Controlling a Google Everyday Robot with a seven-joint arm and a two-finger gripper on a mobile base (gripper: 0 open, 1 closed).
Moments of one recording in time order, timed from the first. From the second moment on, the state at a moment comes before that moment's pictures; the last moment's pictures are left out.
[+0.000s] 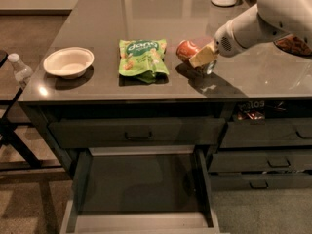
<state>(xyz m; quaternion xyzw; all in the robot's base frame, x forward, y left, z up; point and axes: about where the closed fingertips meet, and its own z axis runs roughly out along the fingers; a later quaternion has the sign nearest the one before) 0.684 -0.161 0.889 -0.35 0.86 0.10 0.36</state>
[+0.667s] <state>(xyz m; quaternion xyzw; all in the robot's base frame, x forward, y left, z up) 0.677 -0.154 0.869 -0.37 0.85 0.13 0.34</state>
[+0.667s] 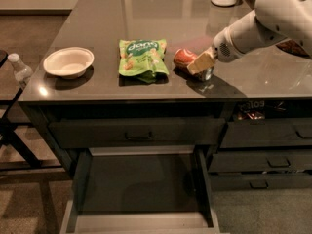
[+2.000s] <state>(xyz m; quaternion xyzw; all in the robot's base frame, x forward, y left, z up) 0.677 -0.154 0.868 -0.37 0.85 0.13 0.34</state>
